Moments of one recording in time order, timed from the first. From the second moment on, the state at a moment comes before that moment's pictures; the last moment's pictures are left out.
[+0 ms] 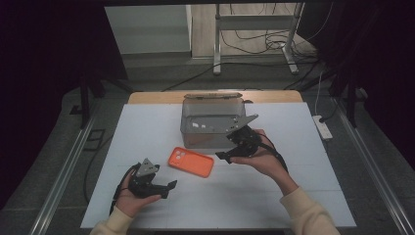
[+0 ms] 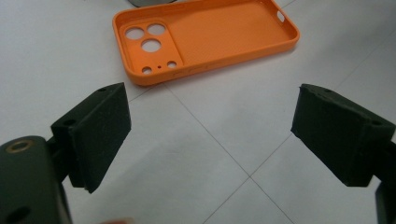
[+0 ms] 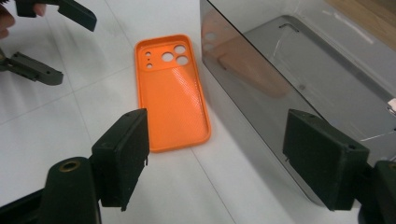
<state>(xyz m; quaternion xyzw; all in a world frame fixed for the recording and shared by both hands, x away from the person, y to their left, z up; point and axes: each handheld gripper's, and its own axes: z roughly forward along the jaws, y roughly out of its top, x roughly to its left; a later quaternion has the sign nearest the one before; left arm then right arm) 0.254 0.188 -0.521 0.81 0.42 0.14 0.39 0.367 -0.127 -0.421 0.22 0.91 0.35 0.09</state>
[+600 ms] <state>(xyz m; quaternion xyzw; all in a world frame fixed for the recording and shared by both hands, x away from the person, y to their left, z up) 0.254 0.187 -0.520 0.81 0.42 0.14 0.39 0.372 -0.115 -0.424 0.21 0.91 0.35 0.08</state>
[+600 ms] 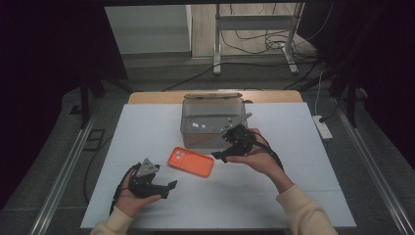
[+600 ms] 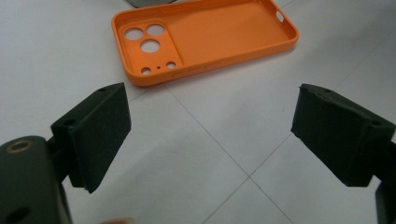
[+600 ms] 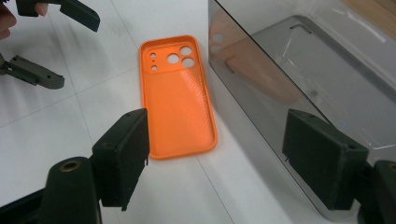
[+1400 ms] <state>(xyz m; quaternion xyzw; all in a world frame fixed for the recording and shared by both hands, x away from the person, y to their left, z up) 0.254 0.187 -0.520 0.81 0.41 0.14 0.39 0.375 -0.094 -0.435 0.19 0.92 0.33 0.07</state>
